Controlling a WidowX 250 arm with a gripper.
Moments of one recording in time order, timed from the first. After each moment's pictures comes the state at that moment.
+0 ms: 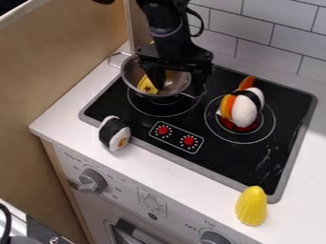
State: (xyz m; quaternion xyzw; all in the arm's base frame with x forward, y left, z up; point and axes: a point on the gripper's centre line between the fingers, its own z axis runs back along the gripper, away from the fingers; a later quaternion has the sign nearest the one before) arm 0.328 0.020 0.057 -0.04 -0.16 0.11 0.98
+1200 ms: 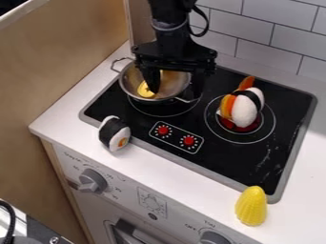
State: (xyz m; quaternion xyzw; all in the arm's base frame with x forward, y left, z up) arm 0.306 0.002 0.073 -0.01 -0.10 0.15 0.98
